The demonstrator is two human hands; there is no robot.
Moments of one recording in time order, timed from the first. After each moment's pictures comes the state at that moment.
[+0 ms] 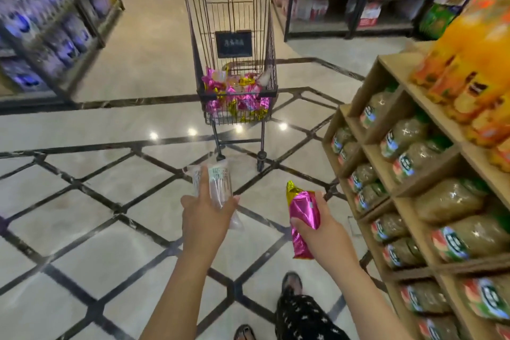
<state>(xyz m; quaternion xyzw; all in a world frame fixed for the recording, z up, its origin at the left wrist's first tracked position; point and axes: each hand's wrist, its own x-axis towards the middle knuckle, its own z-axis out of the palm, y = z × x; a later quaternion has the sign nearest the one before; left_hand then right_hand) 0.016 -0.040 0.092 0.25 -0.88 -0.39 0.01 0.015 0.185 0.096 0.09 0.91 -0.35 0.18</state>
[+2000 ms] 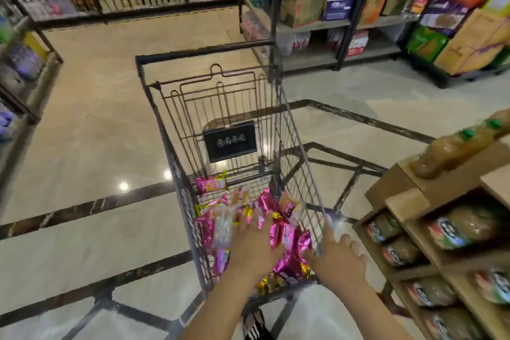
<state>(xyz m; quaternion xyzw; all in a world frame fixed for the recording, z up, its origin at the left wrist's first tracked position) -0.660 -0.190 0.067 -0.10 -0.96 -0.16 -0.23 -0.626 -0.018 0.071 0.22 0.94 -0.06 0.25</state>
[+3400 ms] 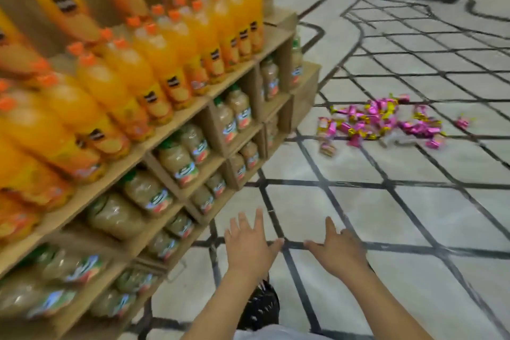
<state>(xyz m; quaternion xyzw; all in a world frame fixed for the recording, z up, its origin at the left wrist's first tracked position) -0.021 0.236 0.071 -0.85 -0.46 0.16 -0.19 0.121 0.123 0.059 0.90 0.27 -0.34 -0.02</state>
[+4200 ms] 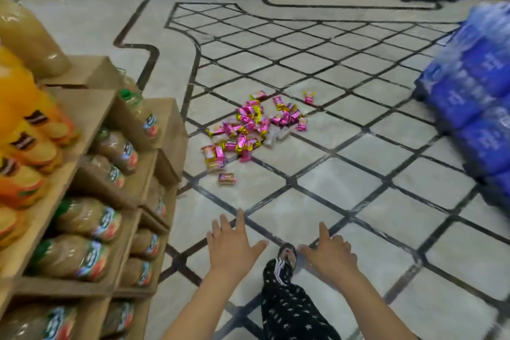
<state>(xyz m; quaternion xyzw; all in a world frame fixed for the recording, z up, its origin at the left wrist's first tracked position) 0.315 0.373 0.055 -0.95 -0.18 0.21 -0.14 0.356 0.177 0.066 0.93 -0.08 -0.34 -0.12</state>
